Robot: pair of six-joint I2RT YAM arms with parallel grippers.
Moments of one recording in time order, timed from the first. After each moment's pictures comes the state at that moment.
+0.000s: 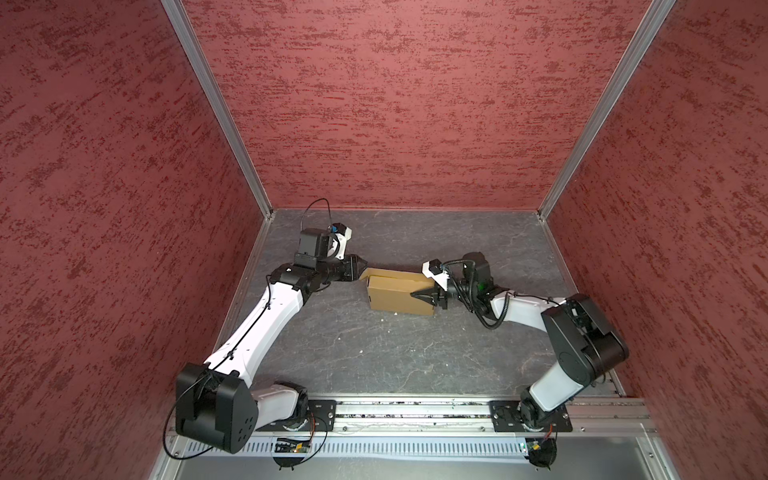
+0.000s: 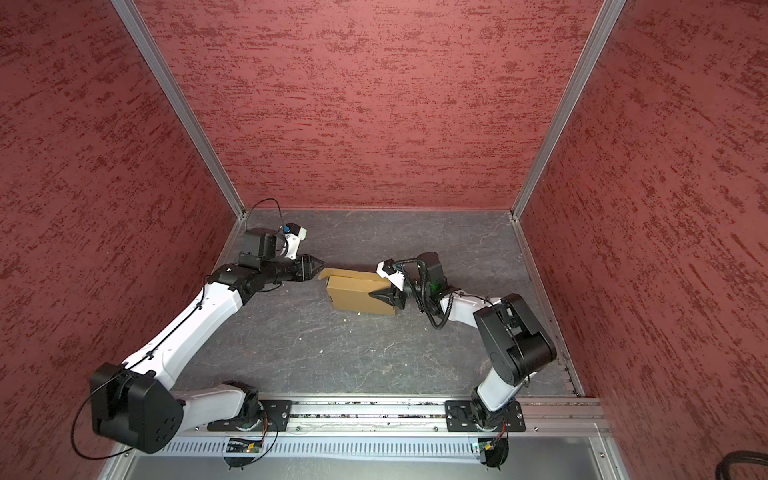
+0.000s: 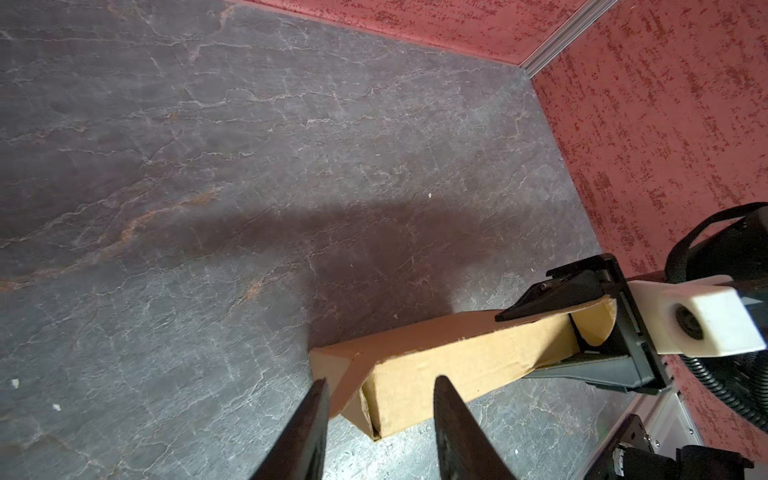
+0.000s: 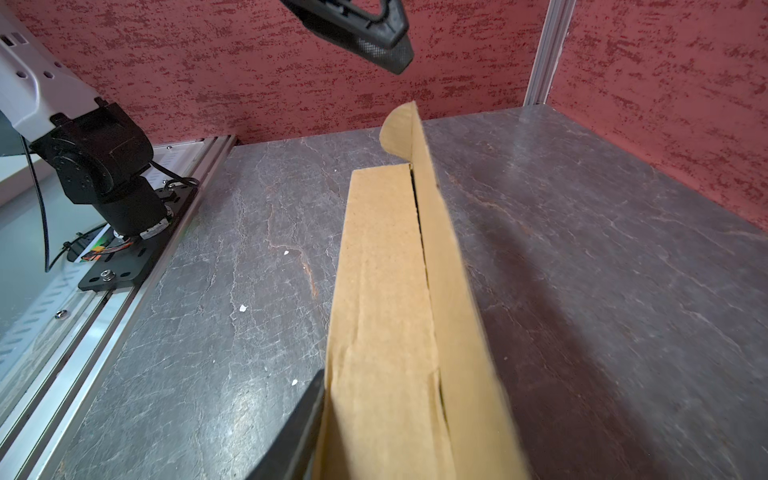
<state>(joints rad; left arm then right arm) -0.26 1.26 1.03 -0.51 0.38 -0.29 0.44 1.65 0.75 0.49 -0.94 -0.29</state>
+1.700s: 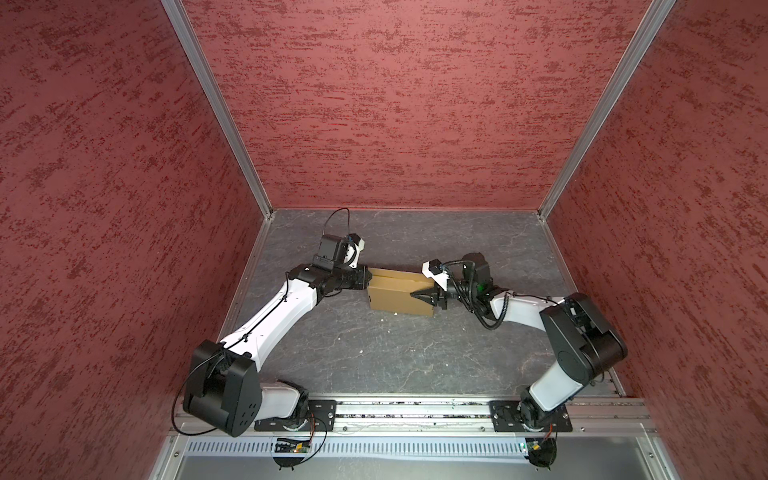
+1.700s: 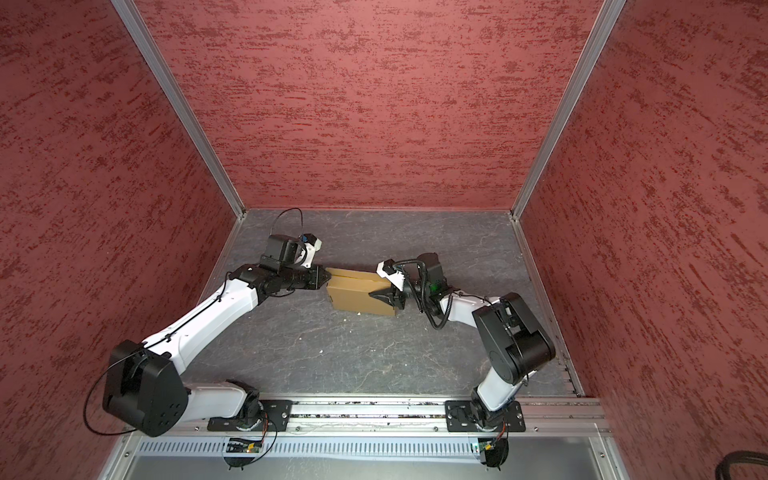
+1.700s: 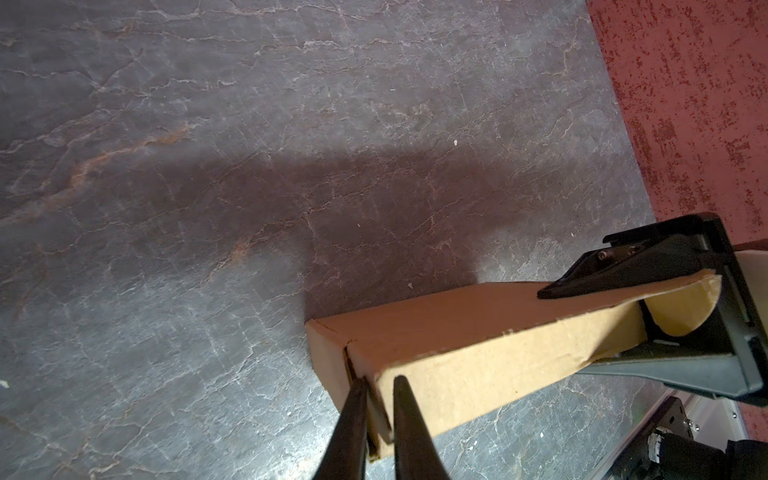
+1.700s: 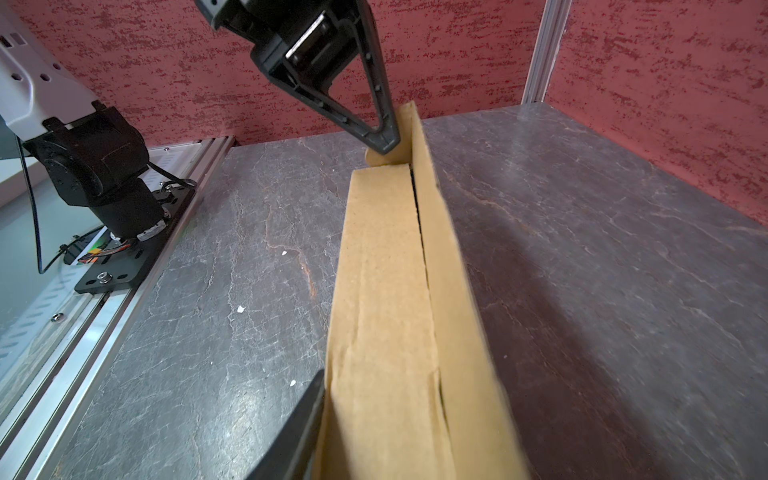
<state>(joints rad) -0.36 1.34 1.02 -0.52 0.30 -0.30 0.44 1.65 0.74 0.51 -0.94 -0.28</state>
